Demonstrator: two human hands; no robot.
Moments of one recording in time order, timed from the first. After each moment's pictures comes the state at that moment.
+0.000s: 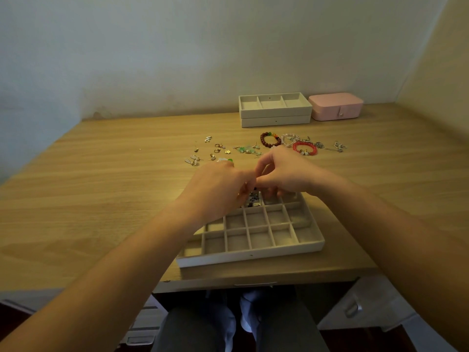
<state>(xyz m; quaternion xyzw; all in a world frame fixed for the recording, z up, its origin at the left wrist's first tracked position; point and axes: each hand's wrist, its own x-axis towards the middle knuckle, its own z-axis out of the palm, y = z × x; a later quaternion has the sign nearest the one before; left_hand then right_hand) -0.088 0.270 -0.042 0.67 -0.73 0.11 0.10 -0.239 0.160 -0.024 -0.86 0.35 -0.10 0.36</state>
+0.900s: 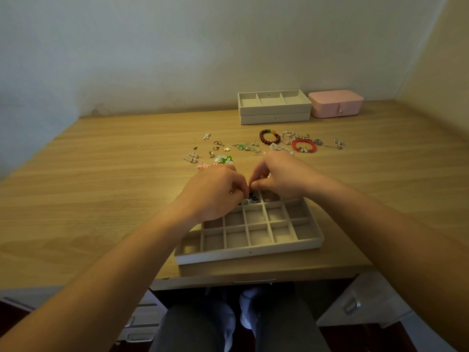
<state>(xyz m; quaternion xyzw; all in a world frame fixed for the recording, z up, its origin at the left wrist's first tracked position) -0.082 0.273 -0.054 0.69 -0.69 -0.04 0.19 -0.234 0.165 -0.034 -0.92 0.32 -0.08 0.20</state>
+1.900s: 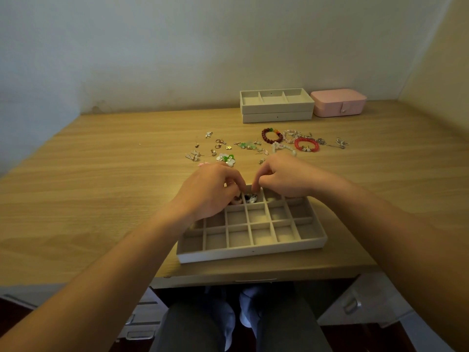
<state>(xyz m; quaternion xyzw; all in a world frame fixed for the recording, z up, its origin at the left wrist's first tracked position) -0.073 0.274 -0.059 0.71 -0.65 -0.09 0.27 -0.236 0.167 -0.028 -0.92 0.31 -0.03 0.24</state>
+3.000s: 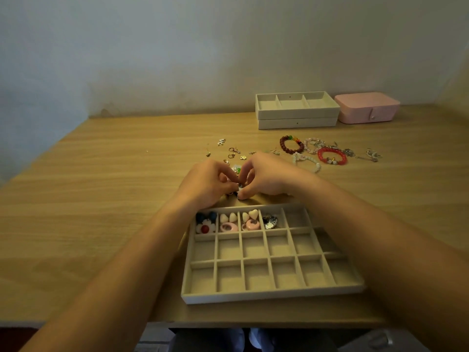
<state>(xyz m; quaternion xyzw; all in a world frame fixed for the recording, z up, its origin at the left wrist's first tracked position) -0.016 0.225 -0.069 0.78 -0.55 -0.13 0.28 -0.149 0.127 -0.048 -0.91 0.33 -0.01 0.25</state>
